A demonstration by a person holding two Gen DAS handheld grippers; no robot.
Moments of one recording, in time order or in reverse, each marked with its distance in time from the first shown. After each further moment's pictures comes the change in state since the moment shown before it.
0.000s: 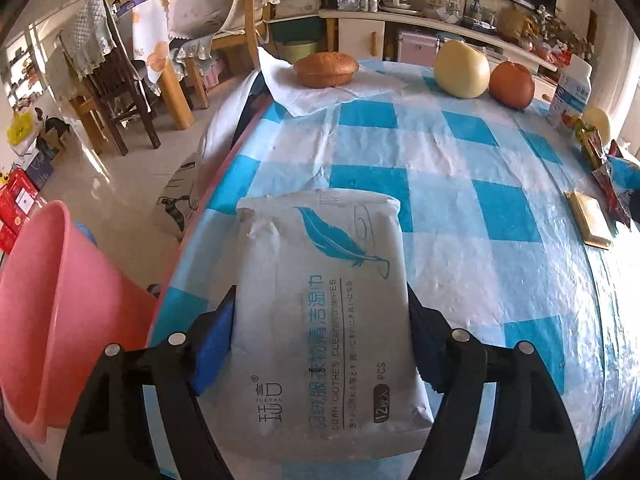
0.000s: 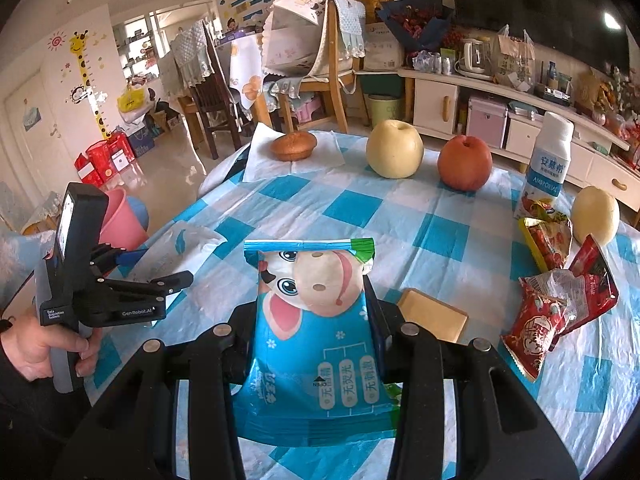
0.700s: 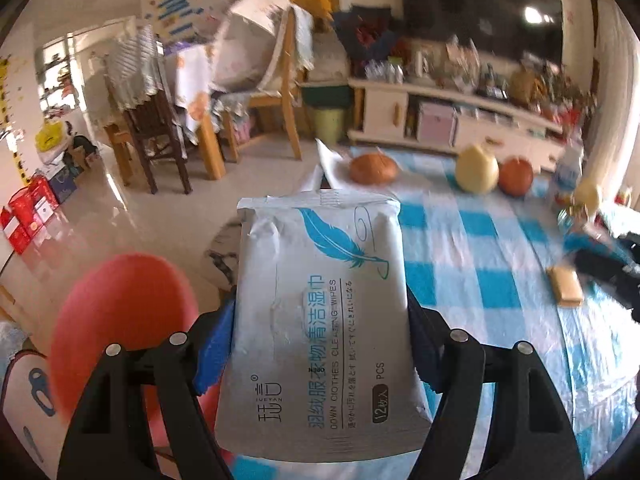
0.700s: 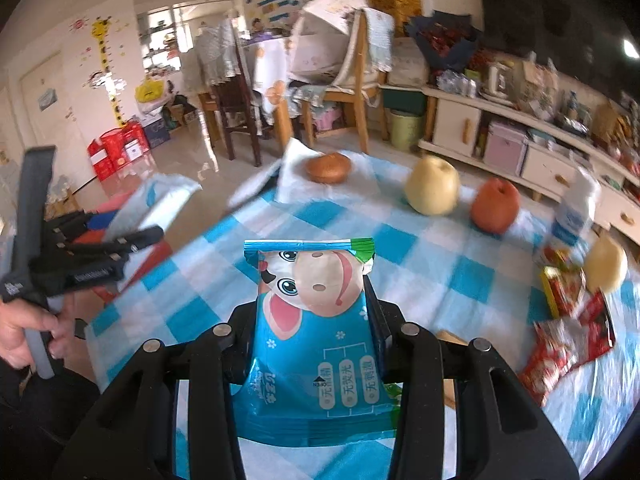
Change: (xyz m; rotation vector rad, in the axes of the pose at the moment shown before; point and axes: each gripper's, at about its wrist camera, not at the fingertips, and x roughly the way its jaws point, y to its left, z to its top) left arm -0.103 0.070 0.015 -0.093 -0.249 0.046; right arm 0.001 0.060 0.045 -0.114 -0.026 0.049
